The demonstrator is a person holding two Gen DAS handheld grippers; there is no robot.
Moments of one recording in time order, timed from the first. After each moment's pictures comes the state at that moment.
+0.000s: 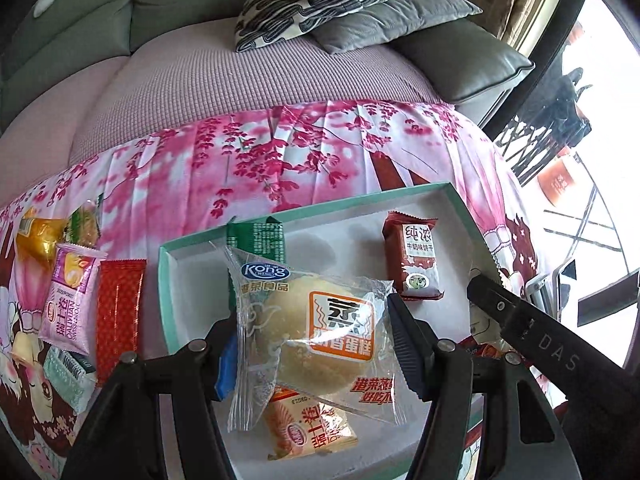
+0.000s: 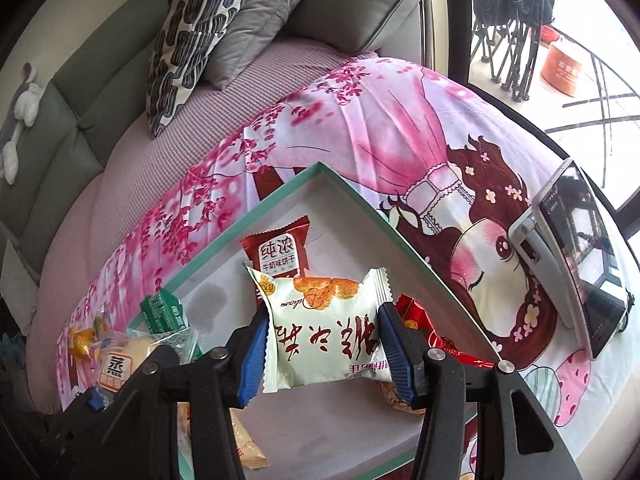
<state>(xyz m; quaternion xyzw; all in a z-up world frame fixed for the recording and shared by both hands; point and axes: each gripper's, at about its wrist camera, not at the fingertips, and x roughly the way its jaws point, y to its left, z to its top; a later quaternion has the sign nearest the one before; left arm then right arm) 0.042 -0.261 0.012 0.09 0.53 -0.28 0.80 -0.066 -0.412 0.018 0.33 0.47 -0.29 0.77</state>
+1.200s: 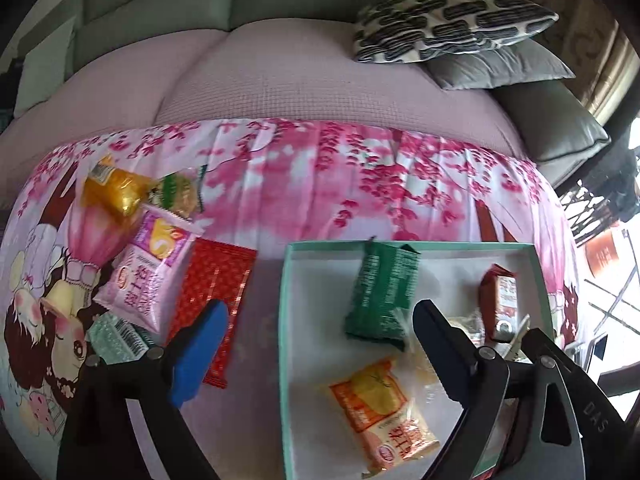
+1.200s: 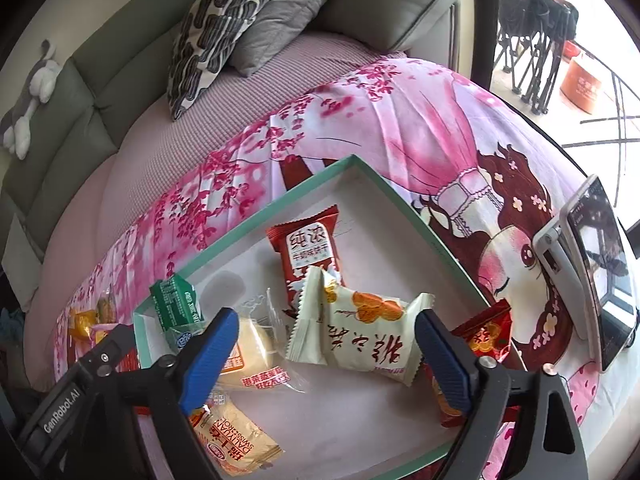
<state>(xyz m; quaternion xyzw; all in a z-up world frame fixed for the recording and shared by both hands) 0.076 -0.192 0.014 0.03 0.53 -0.14 0.84 -0.049 -0.396 0.015 0.31 0.48 -0.25 0.78</state>
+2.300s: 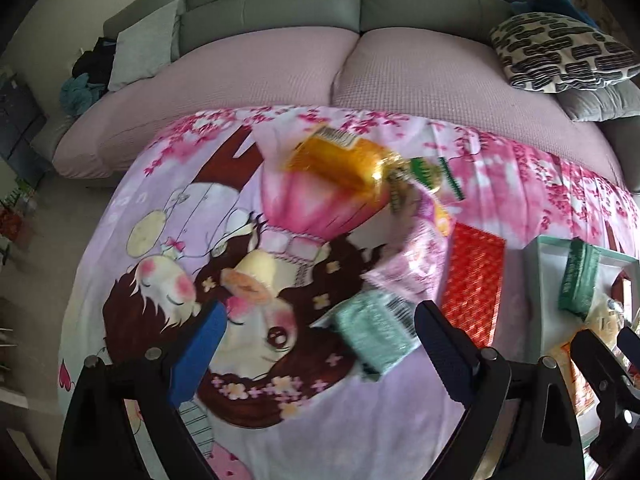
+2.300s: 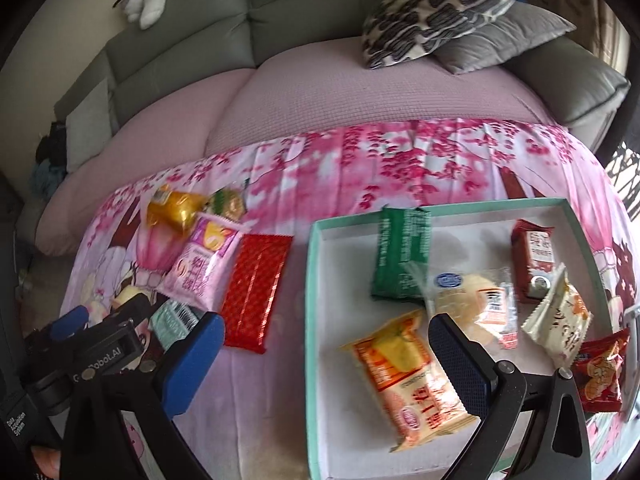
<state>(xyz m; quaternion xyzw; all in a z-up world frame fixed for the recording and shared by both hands) 0.078 -0.014 0.014 0.06 0.51 0.02 0.85 0.015 -0.219 0.030 0.16 0.50 -0.07 0.85</state>
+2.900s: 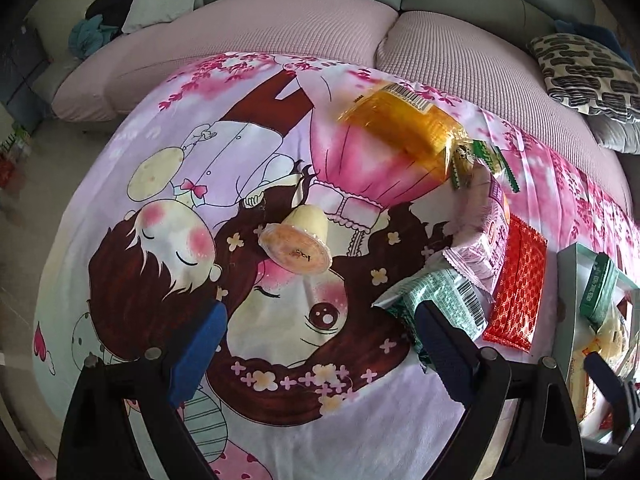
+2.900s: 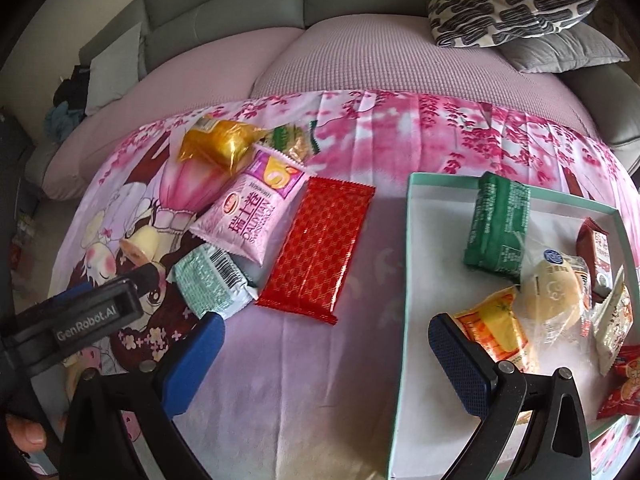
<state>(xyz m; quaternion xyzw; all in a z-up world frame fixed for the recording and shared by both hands) 0.085 0.038 -0.015 -0.01 0.56 0.04 0.83 0.031 -0.153 -0.003 0.10 0.54 -0.02 0.84</state>
